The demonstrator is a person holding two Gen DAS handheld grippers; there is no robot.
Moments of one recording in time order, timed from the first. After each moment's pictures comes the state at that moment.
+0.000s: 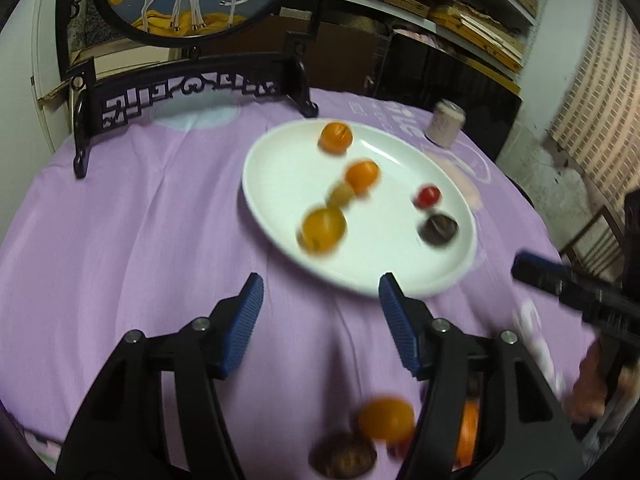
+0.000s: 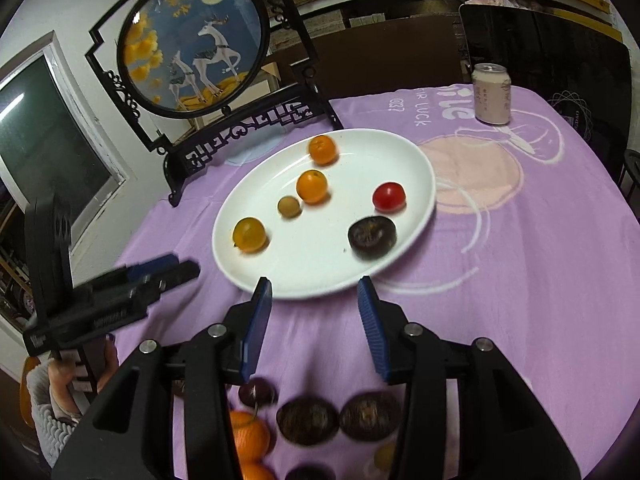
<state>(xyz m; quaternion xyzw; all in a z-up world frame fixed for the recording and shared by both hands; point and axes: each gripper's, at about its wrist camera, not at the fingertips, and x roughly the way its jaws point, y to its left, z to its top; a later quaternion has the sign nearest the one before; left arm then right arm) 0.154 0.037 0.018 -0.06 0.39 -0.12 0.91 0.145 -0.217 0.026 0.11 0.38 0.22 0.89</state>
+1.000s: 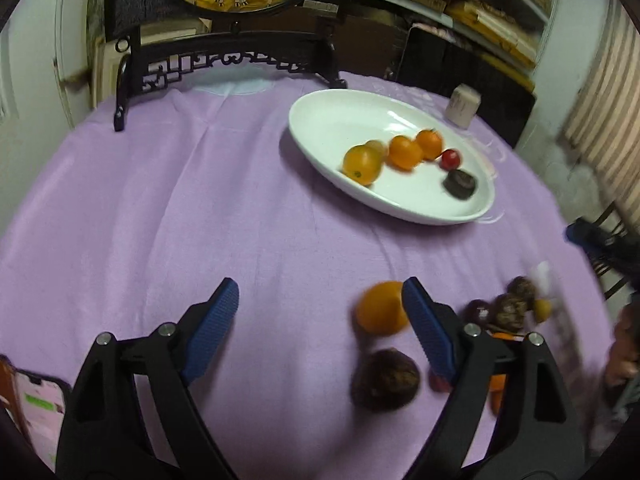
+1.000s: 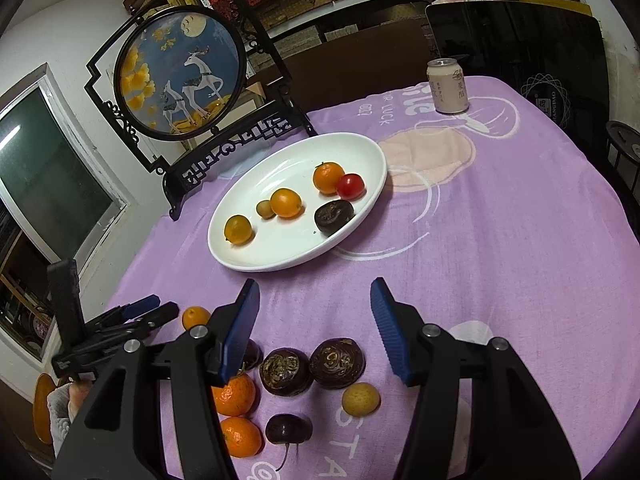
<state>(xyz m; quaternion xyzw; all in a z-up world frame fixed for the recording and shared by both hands) 0.112 0.067 -0.003 -0.07 0.40 -0.09 0.91 0.112 -0.260 0.023 0.15 0.37 0.20 0.90</state>
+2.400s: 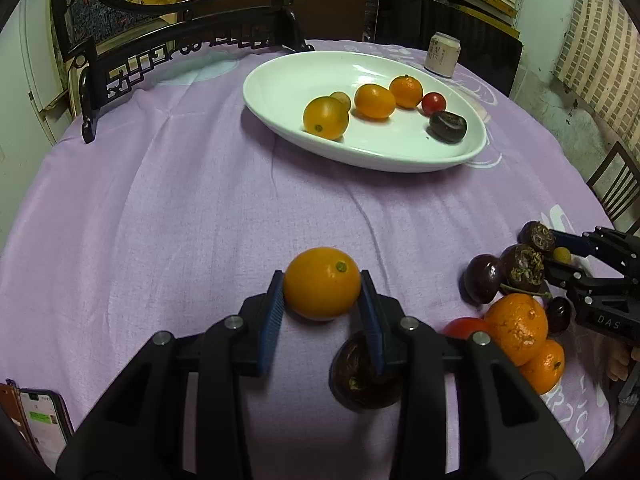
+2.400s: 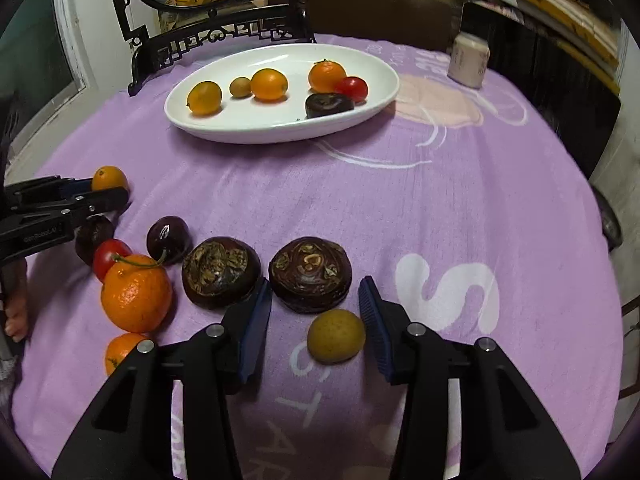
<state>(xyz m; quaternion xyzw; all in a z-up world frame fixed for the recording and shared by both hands) 0.119 0.028 -0.028 0.02 0.44 -0.10 0.89 0.095 -0.213 -0.040 -0.06 0.44 0.15 0.89</state>
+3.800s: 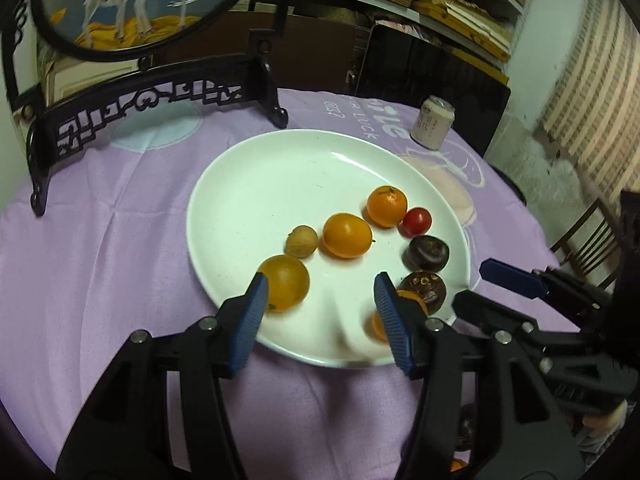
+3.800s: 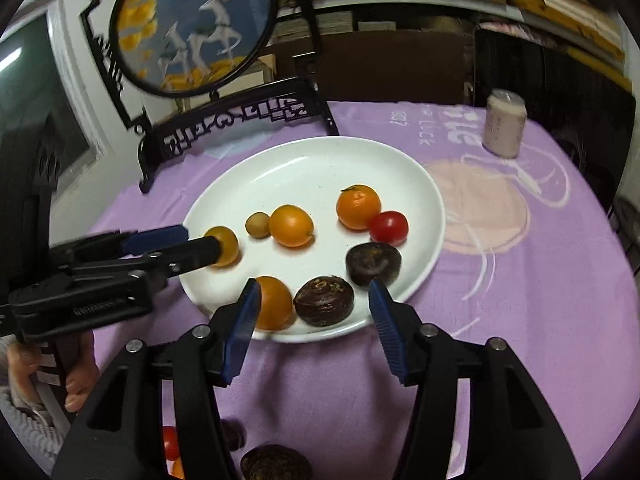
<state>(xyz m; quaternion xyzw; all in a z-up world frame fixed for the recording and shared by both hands) 0.215 0.011 0.022 -0.06 0.40 -0.14 0.90 0.187 -0.187 0.015 0.04 0.38 0.20 0.90</state>
